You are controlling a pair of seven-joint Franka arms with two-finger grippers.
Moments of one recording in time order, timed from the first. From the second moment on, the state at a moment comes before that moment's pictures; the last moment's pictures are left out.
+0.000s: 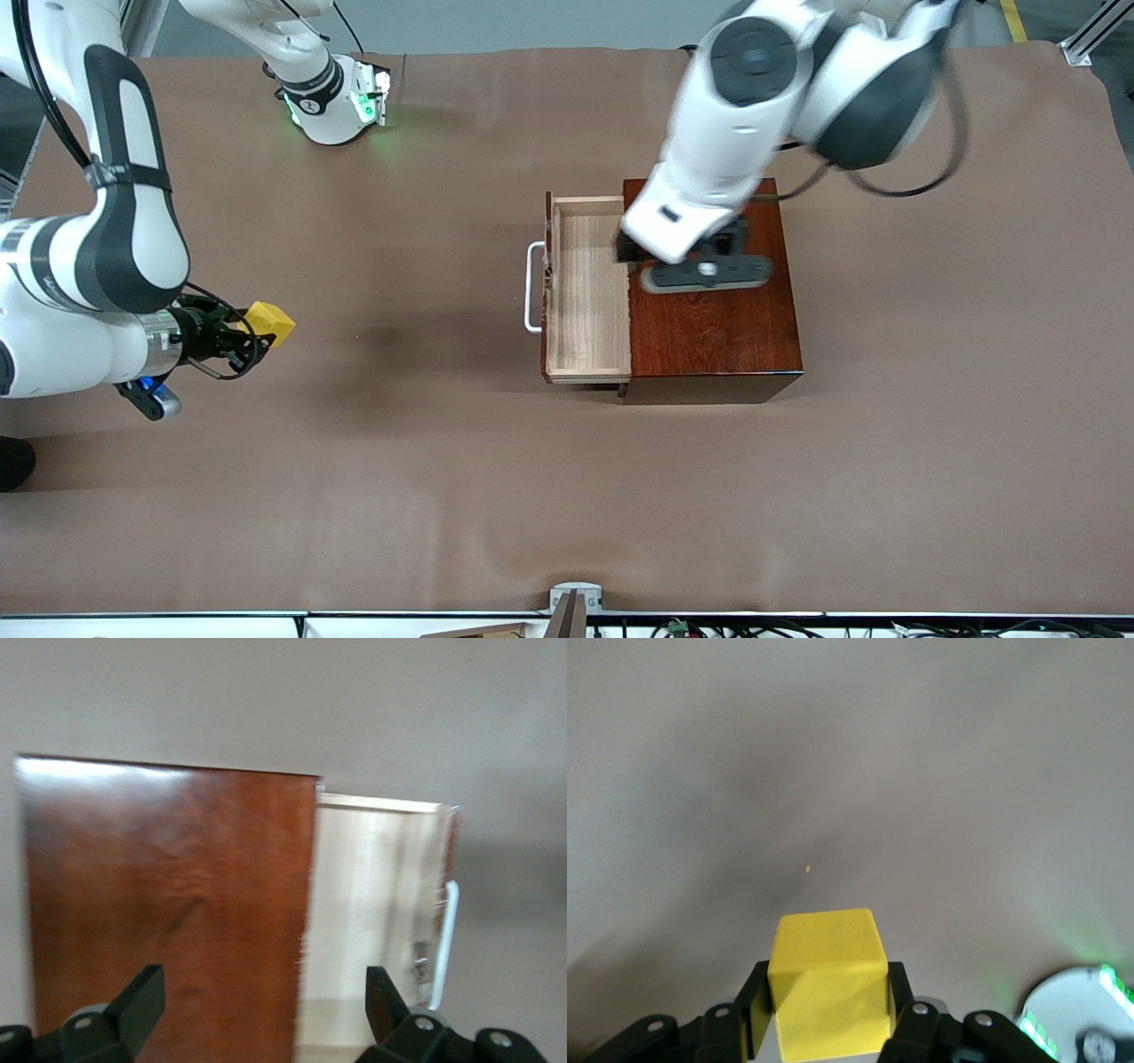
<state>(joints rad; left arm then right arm) -0.58 0.40 -0.11 -1.29 0.01 1.73 -0.81 0.04 0.48 -0.05 -1.48 0.17 1.56 0.65</state>
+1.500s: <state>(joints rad) -1.05 0.88 0.15 -1.01 0.01 2.12 -1.53 -0.15 0.55 -0.06 -1.85 -0.04 2.12 0.00</state>
